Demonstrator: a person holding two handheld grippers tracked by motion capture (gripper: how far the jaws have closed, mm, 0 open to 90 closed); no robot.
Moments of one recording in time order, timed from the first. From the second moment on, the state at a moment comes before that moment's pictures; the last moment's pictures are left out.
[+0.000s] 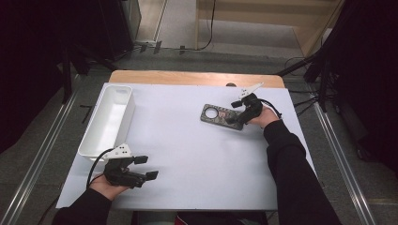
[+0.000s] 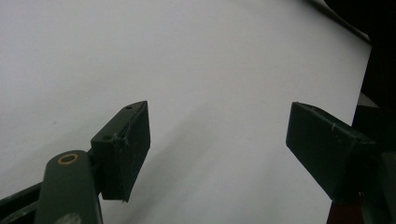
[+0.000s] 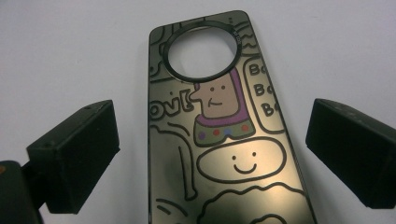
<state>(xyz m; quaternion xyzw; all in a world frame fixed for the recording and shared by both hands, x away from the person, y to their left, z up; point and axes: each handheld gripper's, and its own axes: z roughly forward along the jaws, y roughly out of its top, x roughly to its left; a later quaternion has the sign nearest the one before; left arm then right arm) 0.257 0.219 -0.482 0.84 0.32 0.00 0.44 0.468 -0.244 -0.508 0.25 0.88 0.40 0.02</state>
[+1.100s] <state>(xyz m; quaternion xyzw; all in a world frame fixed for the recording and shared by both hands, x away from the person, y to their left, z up) 0.257 0.219 -0.482 0.84 0.33 0.00 0.44 0.463 -0.244 -0.524 0.24 0.89 0.37 0.02</state>
